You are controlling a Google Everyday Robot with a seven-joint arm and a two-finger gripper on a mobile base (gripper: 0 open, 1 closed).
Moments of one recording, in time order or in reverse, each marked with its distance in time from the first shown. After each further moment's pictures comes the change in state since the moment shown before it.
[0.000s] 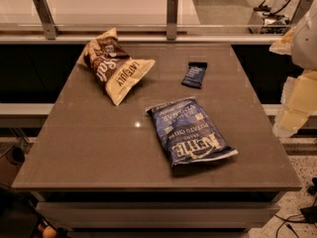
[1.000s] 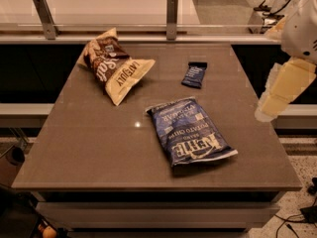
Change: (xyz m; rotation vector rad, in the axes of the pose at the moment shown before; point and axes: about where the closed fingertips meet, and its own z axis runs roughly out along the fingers) arm -0.022 -0.021 -0.002 0.073 -0.068 0.047
